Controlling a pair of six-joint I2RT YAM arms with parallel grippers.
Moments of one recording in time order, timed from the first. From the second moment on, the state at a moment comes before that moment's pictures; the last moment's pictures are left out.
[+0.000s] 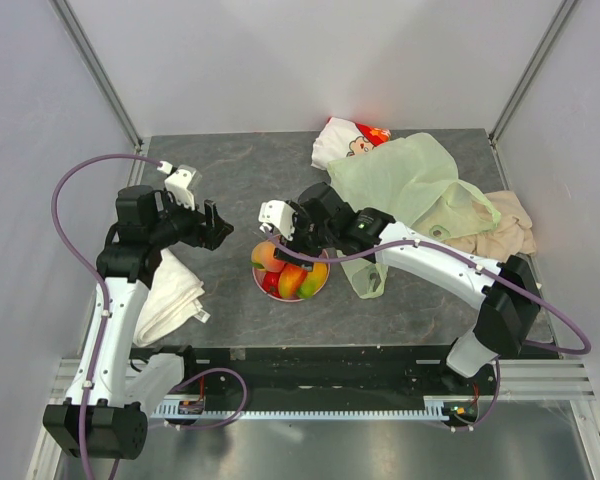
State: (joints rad) left arm -0.02 0.94 0.99 -0.57 0.52 0.08; right arm 0.90 1.60 1.38 -0.49 -0.17 -0.47
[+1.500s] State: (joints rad) left arm -0.01 0.96 1.01 -0.58 0.53 0.08; right arm 0.02 1.30 1.03 -0.98 -0.28 -0.57
